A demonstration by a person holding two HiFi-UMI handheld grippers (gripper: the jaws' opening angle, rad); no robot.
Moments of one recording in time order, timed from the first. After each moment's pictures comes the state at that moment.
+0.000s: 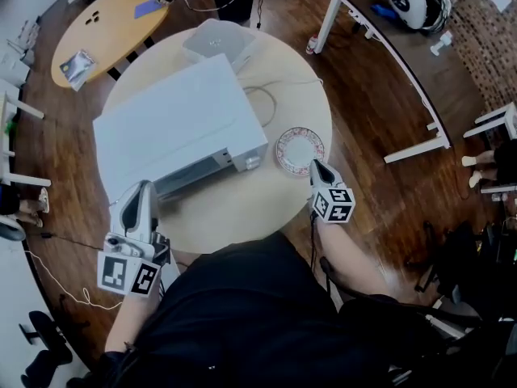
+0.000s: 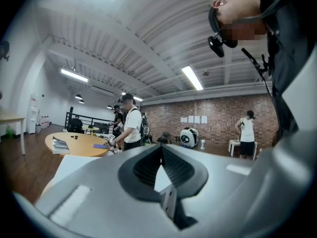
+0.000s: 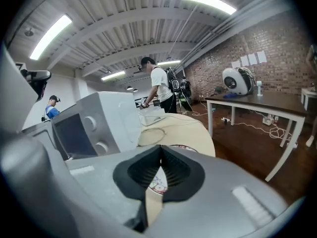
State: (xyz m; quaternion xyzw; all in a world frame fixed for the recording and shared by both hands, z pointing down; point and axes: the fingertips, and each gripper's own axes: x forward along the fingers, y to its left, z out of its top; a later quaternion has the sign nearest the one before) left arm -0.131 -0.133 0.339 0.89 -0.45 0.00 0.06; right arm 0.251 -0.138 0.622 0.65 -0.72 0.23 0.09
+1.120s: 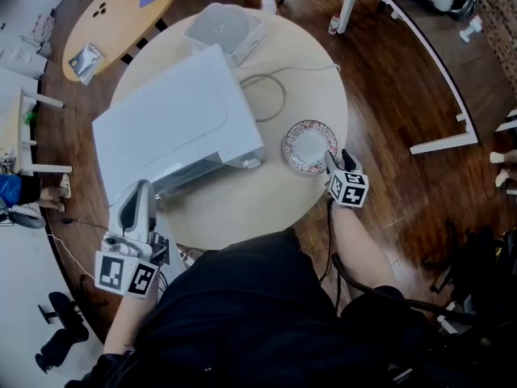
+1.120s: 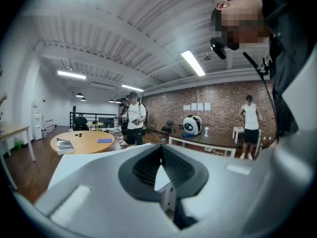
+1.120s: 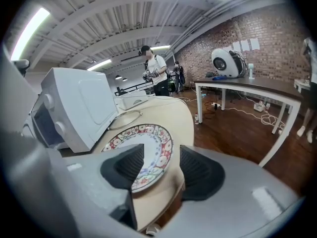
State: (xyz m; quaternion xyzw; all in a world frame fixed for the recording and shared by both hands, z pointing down) left arm -0.103 -0.150 0.347 0.87 -0.47 0.08 0.07; right arm 0.311 -0.163 0.715 0.66 -0.68 0.30 0.14
